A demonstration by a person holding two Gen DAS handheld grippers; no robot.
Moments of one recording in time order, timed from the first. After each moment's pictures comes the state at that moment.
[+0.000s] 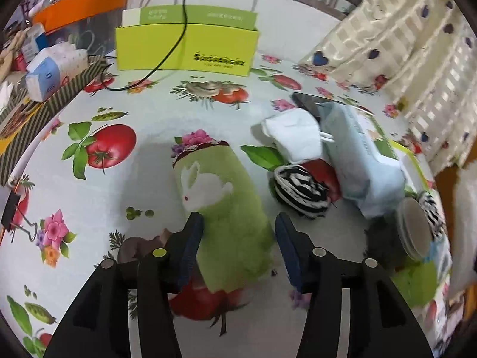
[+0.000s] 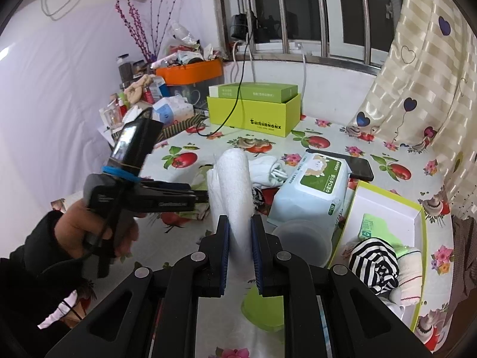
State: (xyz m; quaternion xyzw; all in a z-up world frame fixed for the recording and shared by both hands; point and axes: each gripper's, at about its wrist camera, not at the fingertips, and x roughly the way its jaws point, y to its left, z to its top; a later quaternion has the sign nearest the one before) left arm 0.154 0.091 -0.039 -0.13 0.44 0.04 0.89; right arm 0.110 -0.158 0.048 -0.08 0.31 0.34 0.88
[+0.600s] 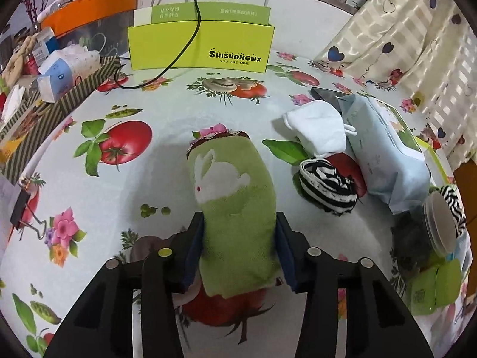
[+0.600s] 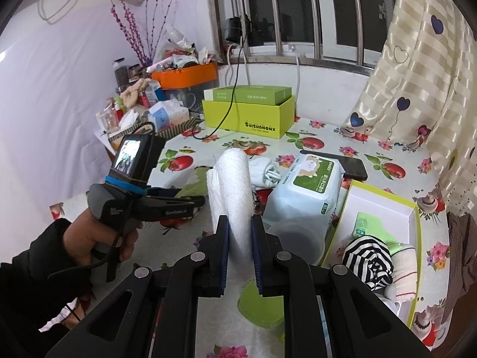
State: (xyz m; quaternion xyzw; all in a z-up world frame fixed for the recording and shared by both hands) left arm 0.148 0.094 -0.049 -0.10 0.44 0.07 0.89; right arm 0.110 -0.165 0.053 -0.07 0.30 0.34 0.89
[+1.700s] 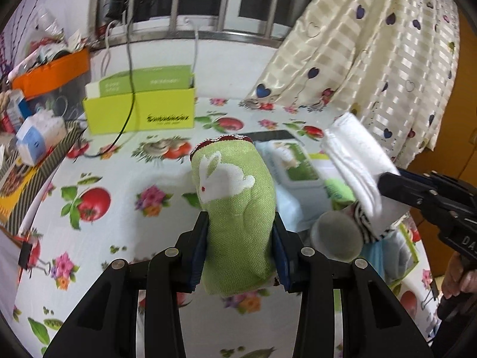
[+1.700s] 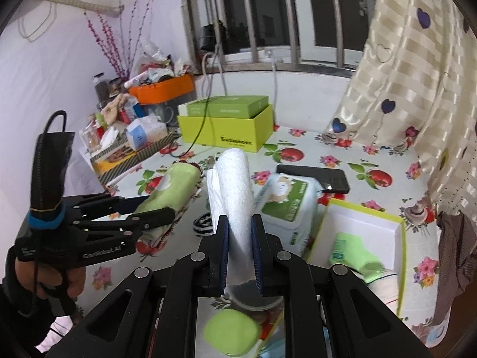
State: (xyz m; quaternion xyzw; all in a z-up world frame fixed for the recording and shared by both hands) left arm 0.131 0.030 0.043 -0.06 0.36 -0.04 0.93; right arm 0.160 -0.181 0.072 -0.05 0.30 0.30 0.90
